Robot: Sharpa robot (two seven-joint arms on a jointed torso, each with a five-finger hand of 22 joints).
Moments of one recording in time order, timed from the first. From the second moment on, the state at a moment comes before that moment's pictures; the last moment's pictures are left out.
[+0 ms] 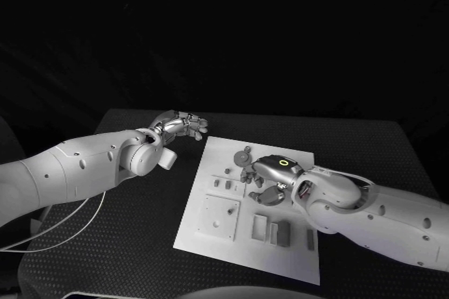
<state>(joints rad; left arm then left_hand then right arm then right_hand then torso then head) 1.20 -0.80 -0.10 1.21 -0.20 -0.15 0.29 1.01 -0.07 0.49 -0.28 0.09 0.84 0.18 0.24 0.55 1.23 0.11 0.07 0.29 1.03 0.03 0.71 0.42 0.02 0.77 -0.06 0.53 1.27 1.13 -0.68 -0.14 1.57 -1.65 -0.33 -0.07 1.15 -0.28 0.78 -0.25 0.13 0.85 0.16 0.40 0.33 1.11 0.13 0.10 0.29 1.15 0.05 0.28 1.02 0.26 0.97 0.16 0.27 1.31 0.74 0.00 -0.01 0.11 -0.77</state>
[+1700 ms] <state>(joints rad) 1.20 -0.80 -0.10 1.20 -0.20 -0.15 0.29 1.01 -0.07 0.49 -0.28 0.09 0.84 0.18 0.24 0.55 1.23 0.11 0.07 0.29 1.03 0.03 0.71 0.42 0.02 0.77 -0.06 0.53 1.27 1.15 -0.79 -0.15 1.56 -1.66 -0.18 -0.09 1.12 -0.22 0.74 -0.21 0.05 0.91 0.13 0.48 0.35 1.20 0.09 0.17 0.30 1.22 0.01 0.32 1.11 0.26 1.05 0.11 0.34 1.31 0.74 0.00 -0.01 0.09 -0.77</state>
